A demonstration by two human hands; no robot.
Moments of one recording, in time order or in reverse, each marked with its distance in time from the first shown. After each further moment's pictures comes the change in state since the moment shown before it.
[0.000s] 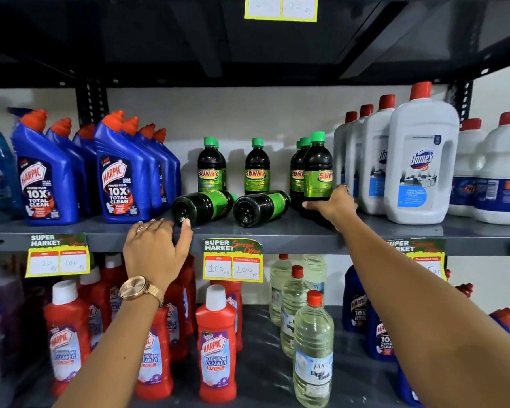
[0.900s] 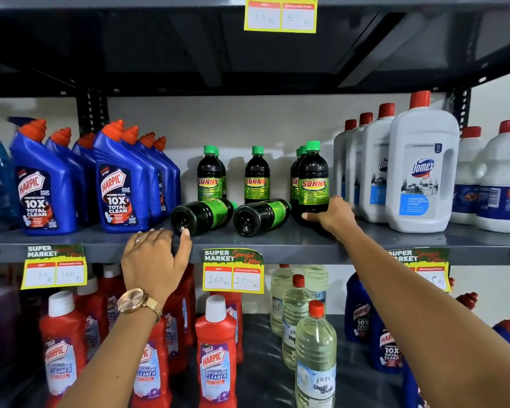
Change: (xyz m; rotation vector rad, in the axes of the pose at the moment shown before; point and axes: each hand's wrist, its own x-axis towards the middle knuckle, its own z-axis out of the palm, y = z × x) left_hand 0.000 0.000 0.003 0.002 -0.024 -0.015; right_hand 0.001 -0.001 0.000 -0.063 -0.075 -0.095
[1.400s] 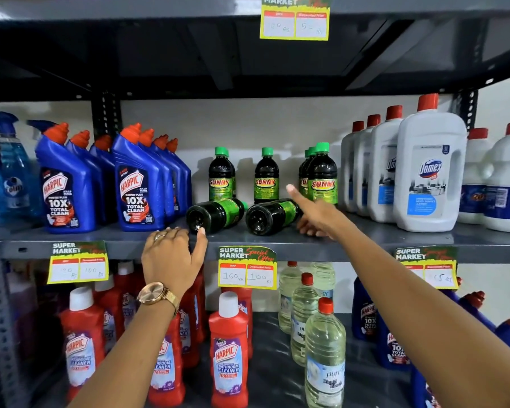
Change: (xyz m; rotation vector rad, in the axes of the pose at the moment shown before) left_hand -0.001 -0.001 -0.007 -0.013 -0.063 0.012; right_hand -0.045 -0.050 0.006 0.091 -0.206 -0.015
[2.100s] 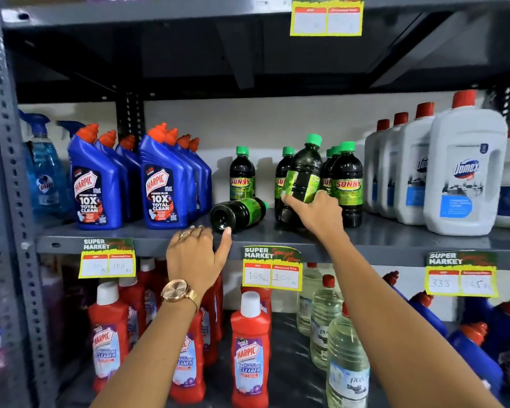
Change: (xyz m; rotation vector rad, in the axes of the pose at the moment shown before) left_hand 0.003 -0.006 -0.002 0.064 0.022 0.056; right_hand 0.005 -0.024 0.053 0.003 0.342 -0.106
